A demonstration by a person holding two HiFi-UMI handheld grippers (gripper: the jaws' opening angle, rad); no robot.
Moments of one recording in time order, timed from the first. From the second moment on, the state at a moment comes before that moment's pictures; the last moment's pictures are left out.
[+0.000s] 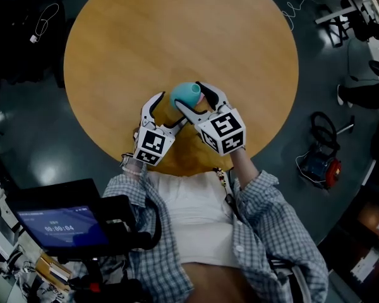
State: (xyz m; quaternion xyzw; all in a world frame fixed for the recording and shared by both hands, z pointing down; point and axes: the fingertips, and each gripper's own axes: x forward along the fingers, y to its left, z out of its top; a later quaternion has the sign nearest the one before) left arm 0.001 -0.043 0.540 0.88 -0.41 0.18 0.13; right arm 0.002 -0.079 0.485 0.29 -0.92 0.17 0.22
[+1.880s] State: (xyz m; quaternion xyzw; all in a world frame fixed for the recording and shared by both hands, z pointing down) left arm 0.003 -0.038 0.535 0.89 -0.41 0.17 0.10; right arm 0.060 -0.074 0.518 0.28 -0.83 0.47 0.09
